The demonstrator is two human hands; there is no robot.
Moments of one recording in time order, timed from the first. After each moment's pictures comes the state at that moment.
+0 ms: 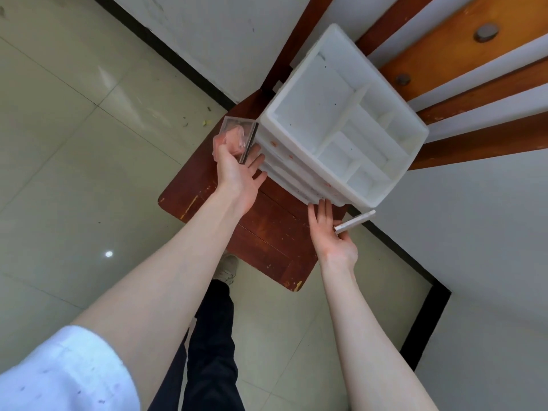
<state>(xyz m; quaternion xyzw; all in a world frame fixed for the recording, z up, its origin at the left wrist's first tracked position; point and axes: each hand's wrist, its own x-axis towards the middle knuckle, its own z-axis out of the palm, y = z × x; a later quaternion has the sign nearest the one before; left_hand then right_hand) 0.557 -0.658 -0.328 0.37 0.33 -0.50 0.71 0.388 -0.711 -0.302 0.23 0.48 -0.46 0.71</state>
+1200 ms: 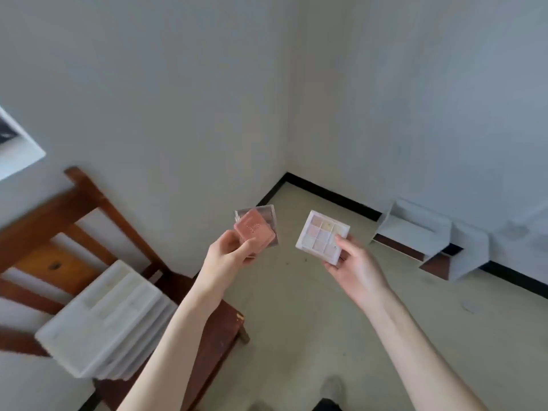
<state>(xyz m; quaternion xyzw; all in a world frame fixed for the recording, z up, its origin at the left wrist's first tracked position) 0.312 -0.573 0.031 0.39 -0.60 -0.67 0.21 0.144 -0.433 0.016 0.01 0.49 -0.75 0.45</state>
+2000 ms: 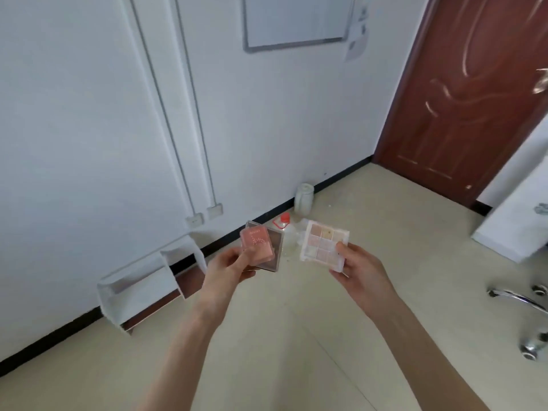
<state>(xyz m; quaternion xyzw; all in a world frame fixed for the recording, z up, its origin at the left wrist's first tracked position) -0.079 -0.059 0.069 -0.03 -0.68 -0.71 -0.19 0.003 0.152 0.067 0.27 0.48 -0.83 -0.11</state>
